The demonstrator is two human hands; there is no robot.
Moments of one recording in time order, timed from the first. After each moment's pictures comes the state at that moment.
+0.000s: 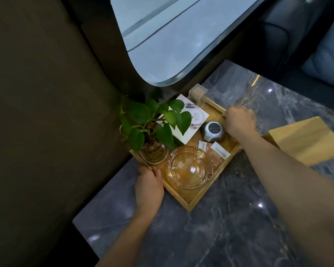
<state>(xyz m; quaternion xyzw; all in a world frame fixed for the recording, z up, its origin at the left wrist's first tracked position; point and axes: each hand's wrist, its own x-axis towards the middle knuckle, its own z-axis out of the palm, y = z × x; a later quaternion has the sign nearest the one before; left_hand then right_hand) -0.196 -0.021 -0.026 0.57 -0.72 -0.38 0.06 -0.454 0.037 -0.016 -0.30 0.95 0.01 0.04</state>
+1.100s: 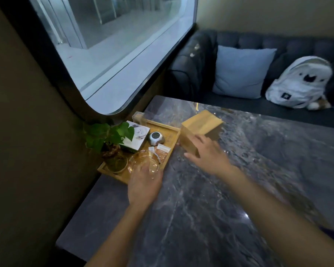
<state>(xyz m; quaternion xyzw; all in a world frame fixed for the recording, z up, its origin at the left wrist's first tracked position) -0.185 0.057 0.039 0.30 -0.89 -0.33 0.07 -0.312 0.212 0.074 -0.31 0.94 -0.14 0.05</state>
